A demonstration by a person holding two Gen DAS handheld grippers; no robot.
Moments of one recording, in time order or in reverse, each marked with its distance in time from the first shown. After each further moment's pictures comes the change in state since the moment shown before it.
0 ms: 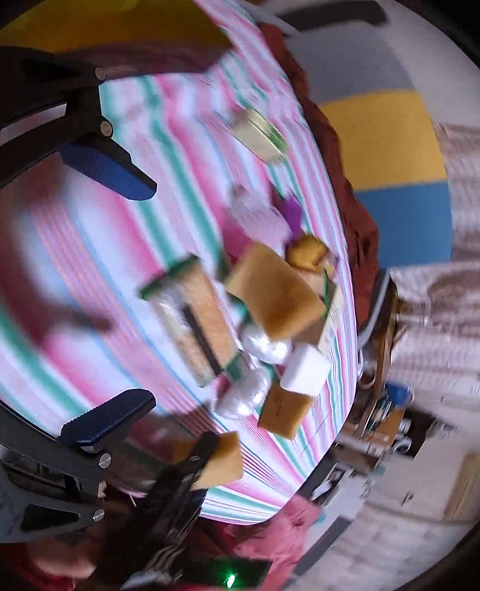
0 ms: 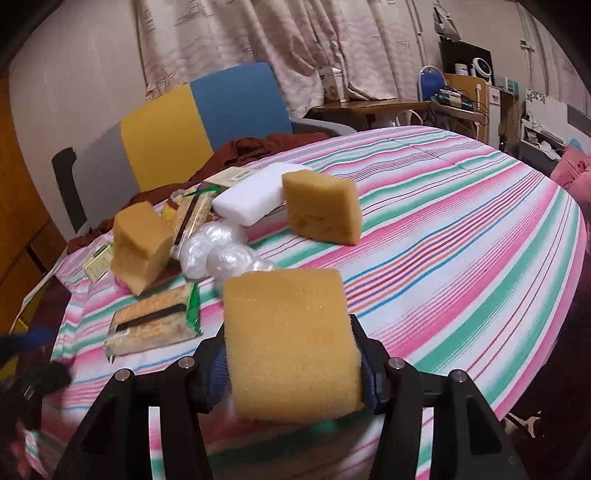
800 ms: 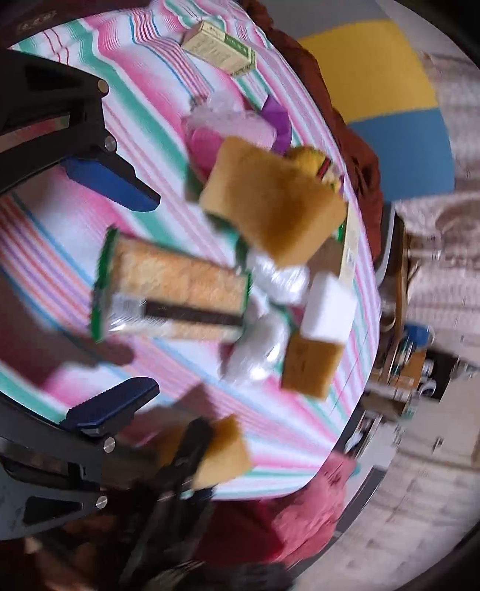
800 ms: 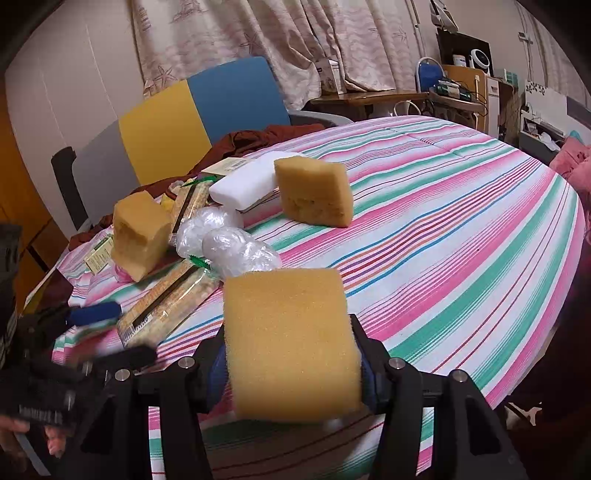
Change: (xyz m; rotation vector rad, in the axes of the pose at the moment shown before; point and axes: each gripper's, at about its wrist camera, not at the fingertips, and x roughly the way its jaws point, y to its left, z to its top) left arm 0.053 -0.027 0.012 0.122 0.034 -0.154; right arm -0.004 -0.010 -0.010 0.034 0.019 0.002
